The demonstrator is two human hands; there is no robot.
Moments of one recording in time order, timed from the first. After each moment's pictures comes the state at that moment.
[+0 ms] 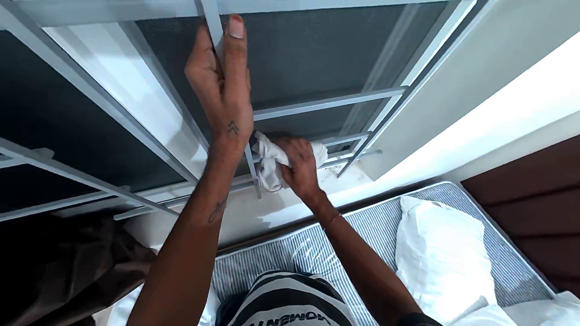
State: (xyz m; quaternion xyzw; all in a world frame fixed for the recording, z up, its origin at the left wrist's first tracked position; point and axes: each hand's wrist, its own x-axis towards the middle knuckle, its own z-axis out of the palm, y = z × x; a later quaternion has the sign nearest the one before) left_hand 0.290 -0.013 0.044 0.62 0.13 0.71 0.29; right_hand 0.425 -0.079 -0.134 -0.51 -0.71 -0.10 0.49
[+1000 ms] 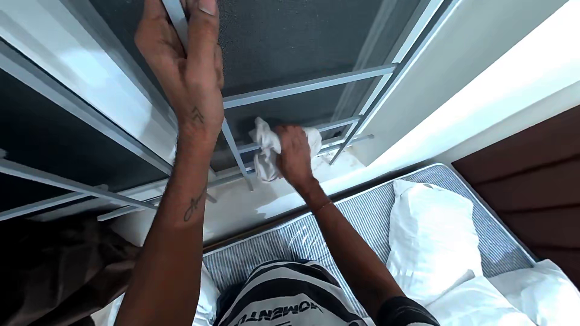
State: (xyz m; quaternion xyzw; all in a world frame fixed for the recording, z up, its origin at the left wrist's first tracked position) left_hand 0.283 -0.014 0.046 0.65 0.12 0.68 0.32; right_hand 0.434 -0.083 -0.143 -0.57 -0.67 -0.16 0.45
